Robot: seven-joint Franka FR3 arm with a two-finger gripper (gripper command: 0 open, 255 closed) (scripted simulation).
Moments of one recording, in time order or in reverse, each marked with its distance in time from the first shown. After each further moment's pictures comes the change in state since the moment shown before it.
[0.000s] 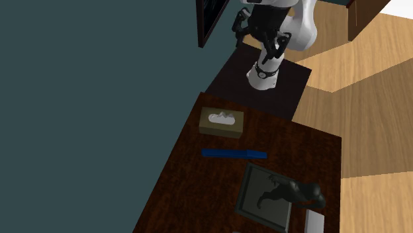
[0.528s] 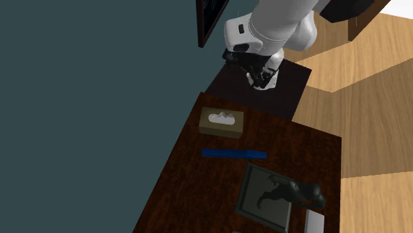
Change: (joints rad) arm -0.007 0.204 0.046 0.000 -0.051 0.132 0.062
